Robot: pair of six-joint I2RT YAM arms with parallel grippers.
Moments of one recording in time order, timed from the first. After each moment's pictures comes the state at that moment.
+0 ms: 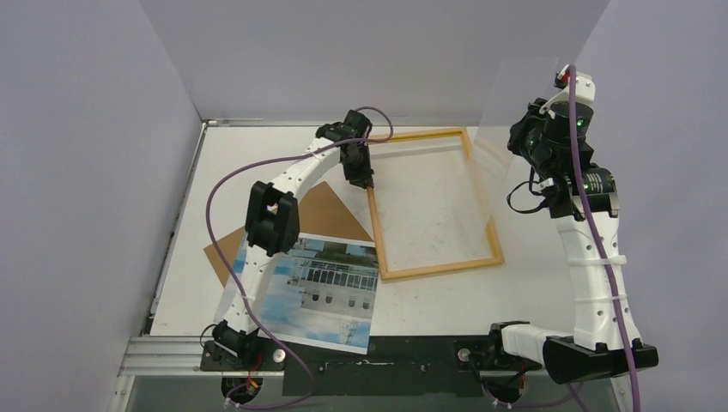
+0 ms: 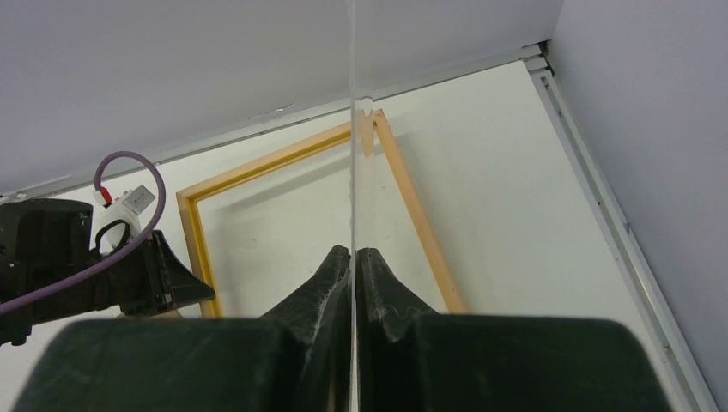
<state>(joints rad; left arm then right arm) -0.54 2.45 2.31 -0.96 0.12 -0.64 0.10 1.20 1.63 -0.73 0.19 0.30</state>
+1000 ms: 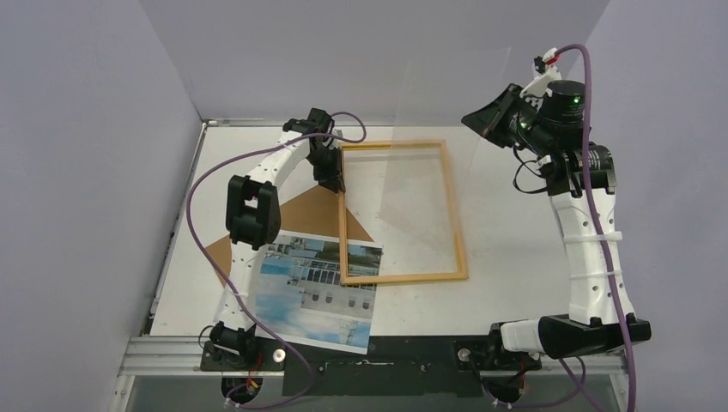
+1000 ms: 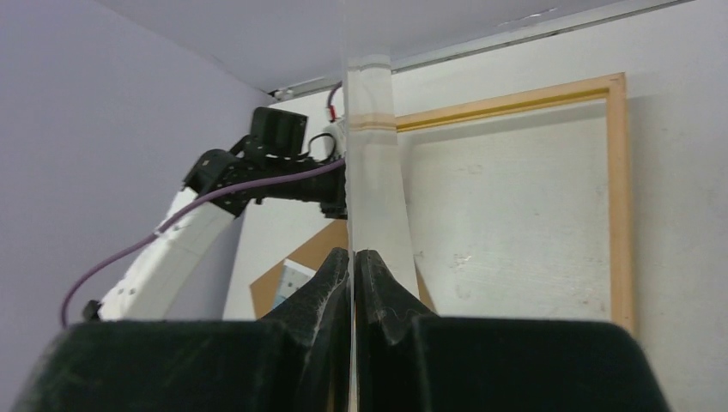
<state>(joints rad) -0.36 2.38 2.20 -1.08 0.31 -0.37 0.10 1.33 1.77 -0.78 -0.33 0.56</state>
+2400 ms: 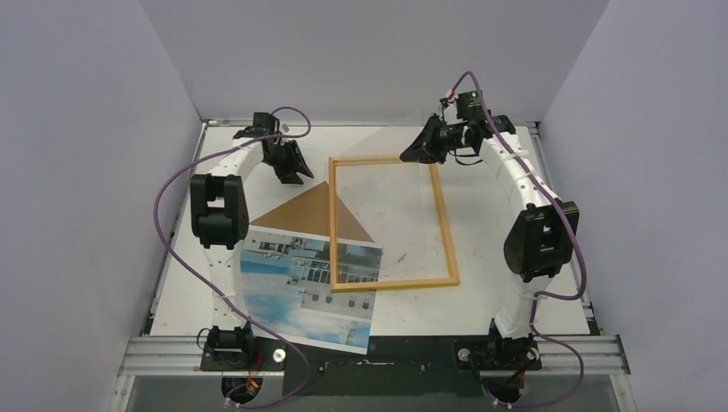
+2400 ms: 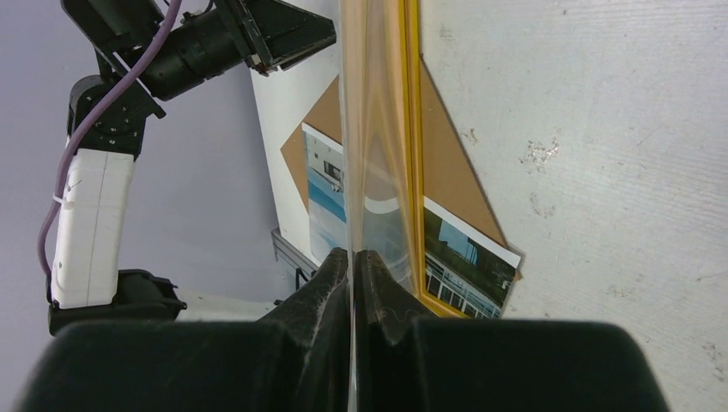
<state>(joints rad) -0.08 2.27 1.87 -0.73 0.42 -0.50 0.22 1.88 1.81 -0.77 -0.69 0.71</state>
